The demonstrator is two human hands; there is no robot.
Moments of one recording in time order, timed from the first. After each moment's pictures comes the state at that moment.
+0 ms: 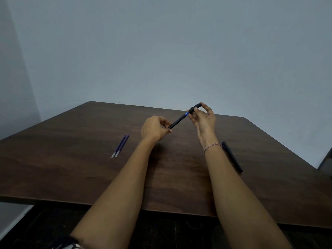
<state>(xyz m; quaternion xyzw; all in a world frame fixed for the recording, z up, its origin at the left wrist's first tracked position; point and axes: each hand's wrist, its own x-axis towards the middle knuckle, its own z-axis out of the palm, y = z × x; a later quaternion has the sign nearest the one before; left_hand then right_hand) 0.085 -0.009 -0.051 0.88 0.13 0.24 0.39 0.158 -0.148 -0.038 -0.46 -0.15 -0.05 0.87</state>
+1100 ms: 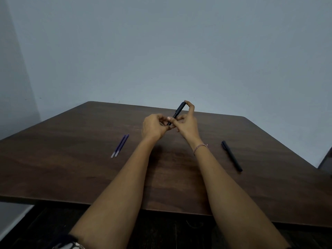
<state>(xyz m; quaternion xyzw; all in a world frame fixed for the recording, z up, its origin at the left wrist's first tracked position) 0.087 -0.011 -0.053 0.85 0.12 0.31 0.41 0.147 -0.119 -0.055 -0.75 -0.28 -0.13 0.58</state>
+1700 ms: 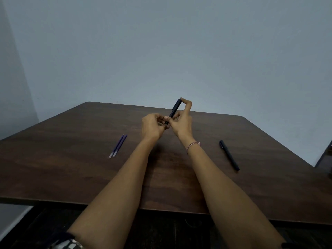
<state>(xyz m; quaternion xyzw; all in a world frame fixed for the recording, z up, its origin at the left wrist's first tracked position) 0.086 -0.015 -0.052 0.83 0.12 0.33 0.43 0.139 -0.104 -0.049 -0.75 -0.25 -0.18 0.58</state>
